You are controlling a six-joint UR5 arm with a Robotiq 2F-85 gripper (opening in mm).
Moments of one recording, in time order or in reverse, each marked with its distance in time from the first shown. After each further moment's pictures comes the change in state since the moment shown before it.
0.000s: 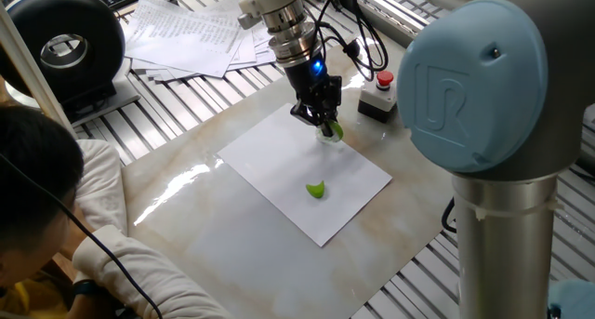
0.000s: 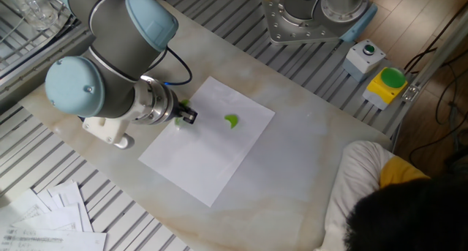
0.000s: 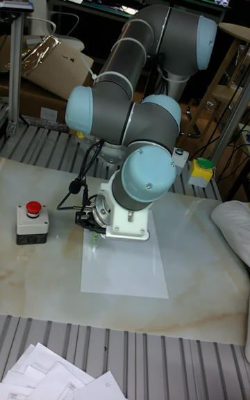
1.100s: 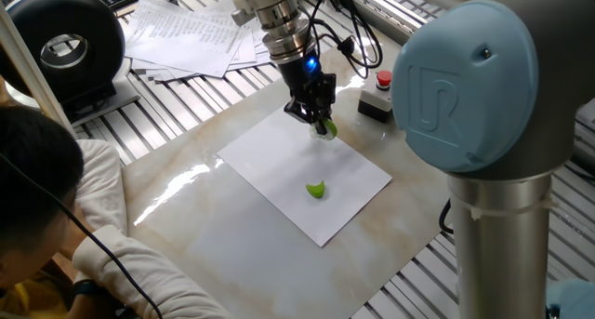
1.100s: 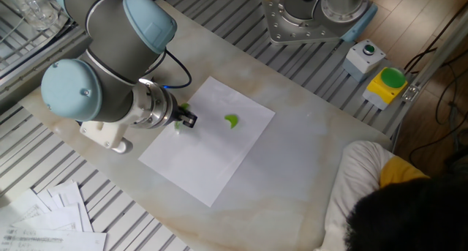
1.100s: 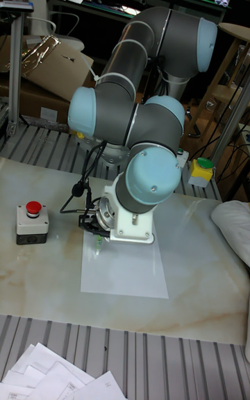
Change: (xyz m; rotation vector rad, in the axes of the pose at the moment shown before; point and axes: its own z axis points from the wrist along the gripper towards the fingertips) arm -0.010 0.008 -0.006 -0.012 -0.011 -0.002
